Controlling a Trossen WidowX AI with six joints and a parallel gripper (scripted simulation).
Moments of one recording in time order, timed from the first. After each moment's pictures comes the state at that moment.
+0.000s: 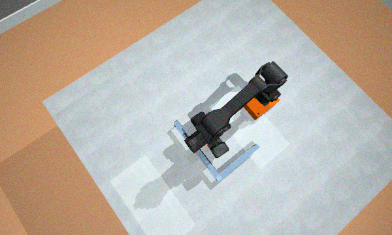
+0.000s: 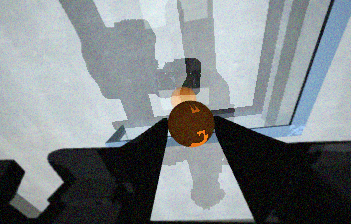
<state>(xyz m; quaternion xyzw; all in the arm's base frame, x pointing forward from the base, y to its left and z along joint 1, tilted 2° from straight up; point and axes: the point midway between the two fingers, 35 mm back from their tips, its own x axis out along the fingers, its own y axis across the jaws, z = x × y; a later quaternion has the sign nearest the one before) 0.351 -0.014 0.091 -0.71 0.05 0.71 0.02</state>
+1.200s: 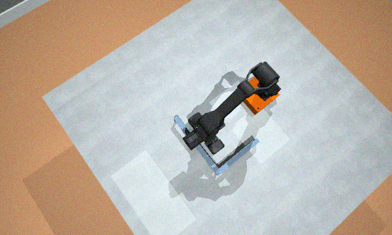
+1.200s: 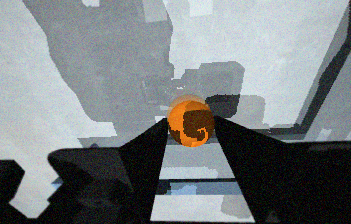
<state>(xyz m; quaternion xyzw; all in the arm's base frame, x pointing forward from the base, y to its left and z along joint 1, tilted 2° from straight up) 0.359 -0.021 0.011 -0.71 0.03 0.70 0.00</state>
